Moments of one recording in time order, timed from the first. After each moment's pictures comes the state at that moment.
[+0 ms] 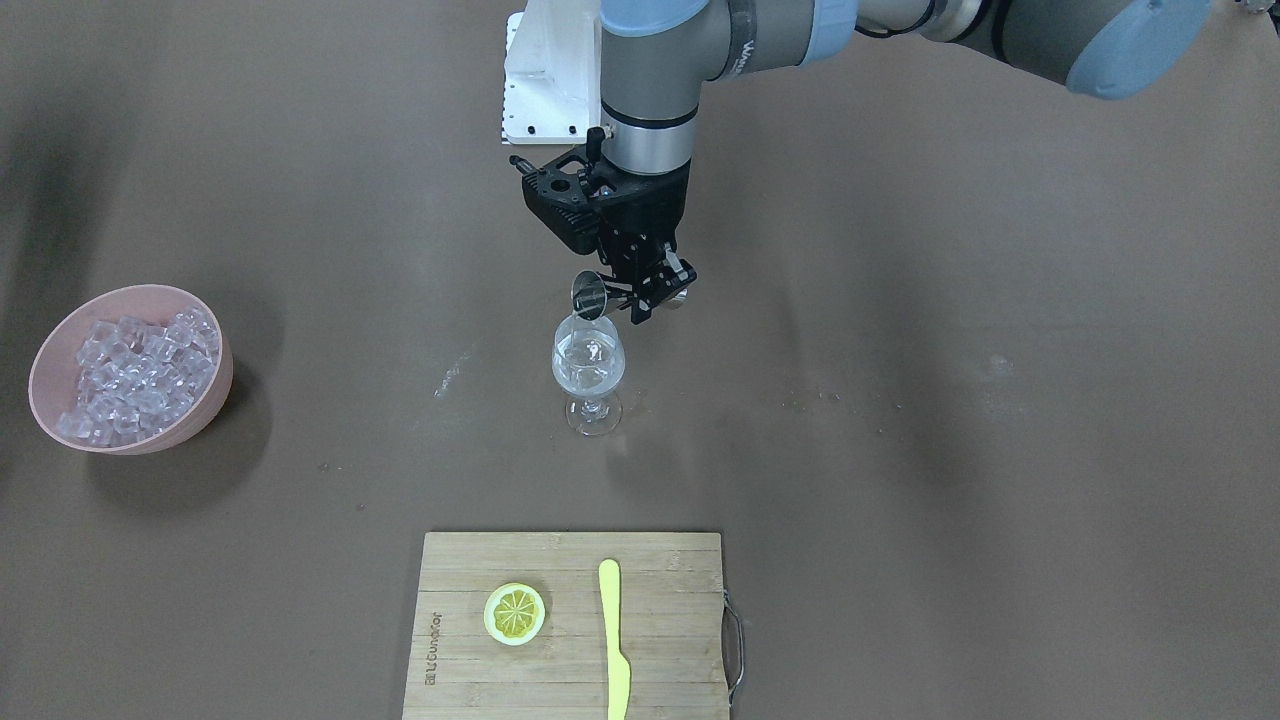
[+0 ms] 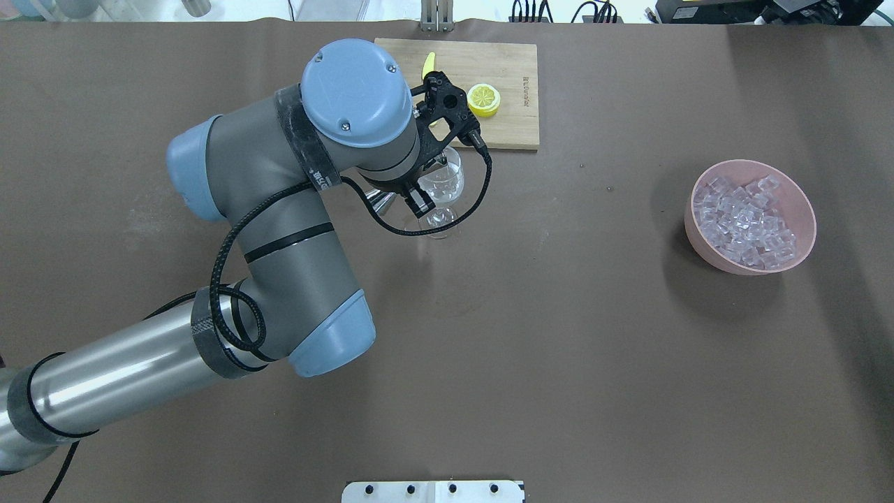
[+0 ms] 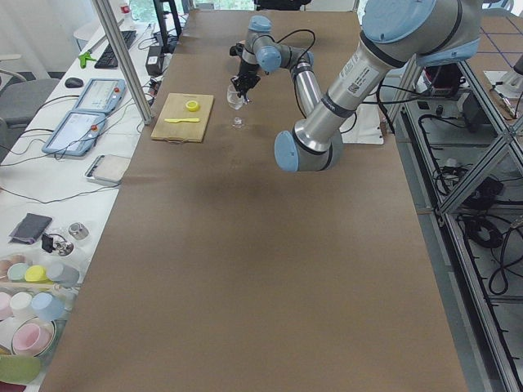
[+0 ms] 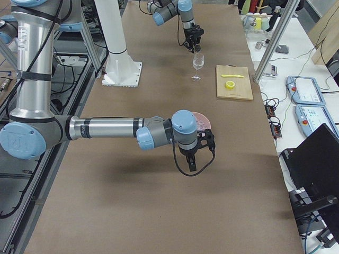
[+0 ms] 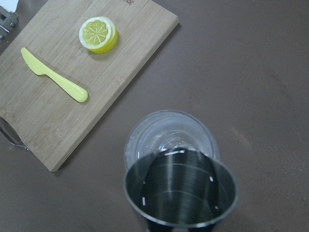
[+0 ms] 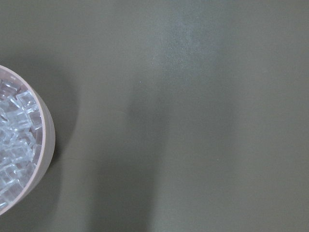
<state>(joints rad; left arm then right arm) -0.59 -2.45 -1.69 -1.43 -1.73 -0.20 1.50 -1.69 1.73 -1.30 2.36 0.08</state>
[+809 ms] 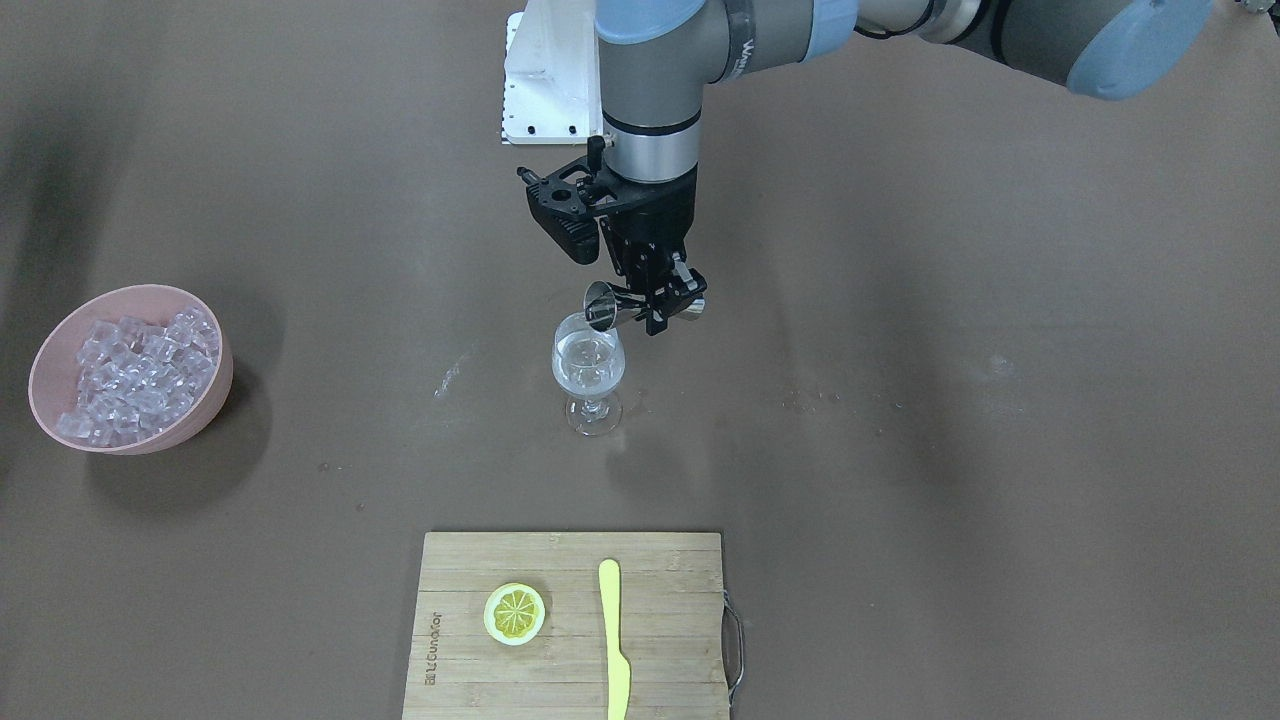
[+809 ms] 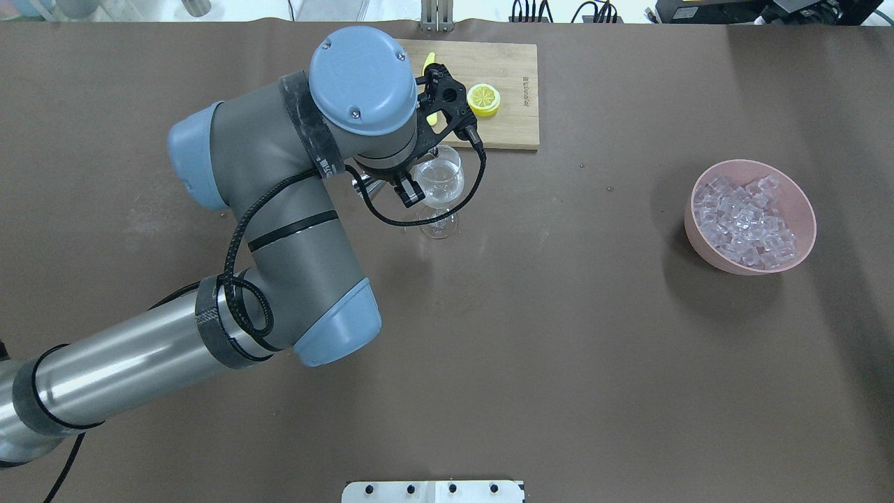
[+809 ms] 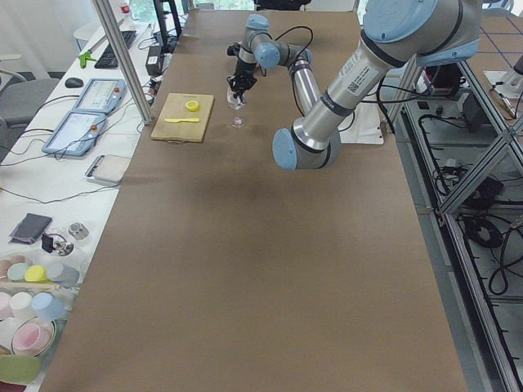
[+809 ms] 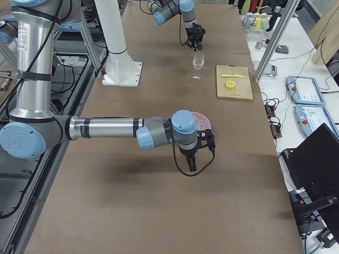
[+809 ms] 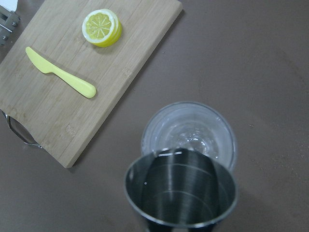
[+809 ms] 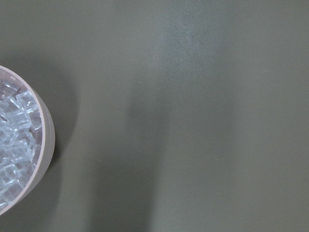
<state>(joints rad) -0.61 -2.48 -1.68 -1.35 -1.68 -0.11 1.50 -1.69 1.73 -1.30 2.36 0.08</state>
